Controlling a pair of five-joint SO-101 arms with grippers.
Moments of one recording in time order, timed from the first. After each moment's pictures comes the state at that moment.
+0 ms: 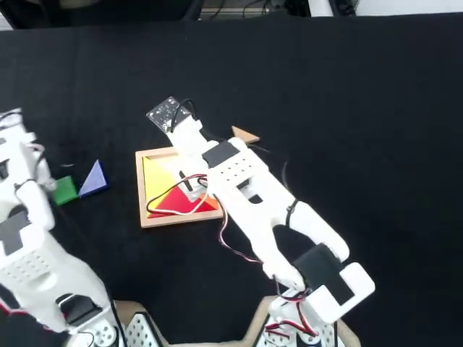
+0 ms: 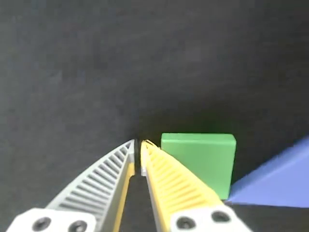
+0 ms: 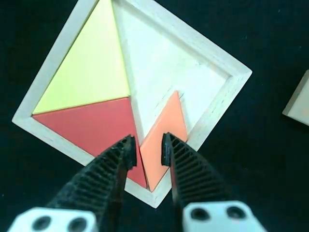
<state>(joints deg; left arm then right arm) -34.7 20.9 11.5 59.8 -9.0 -34.8 0.7 23.5 55.0 8.7</state>
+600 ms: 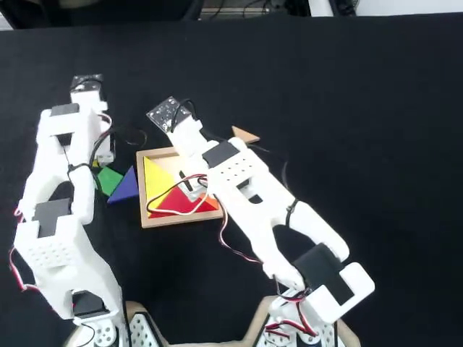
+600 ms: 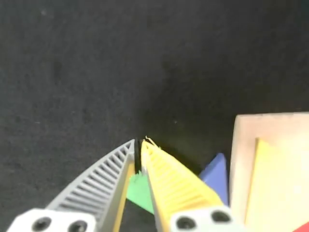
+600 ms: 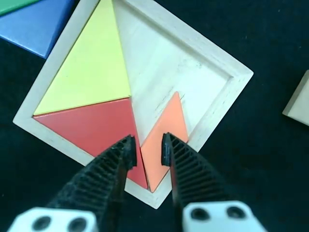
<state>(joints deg) -16.8 21.5 2.4 65.1 -5.4 -34.8 0.7 23.5 55.0 8.7</state>
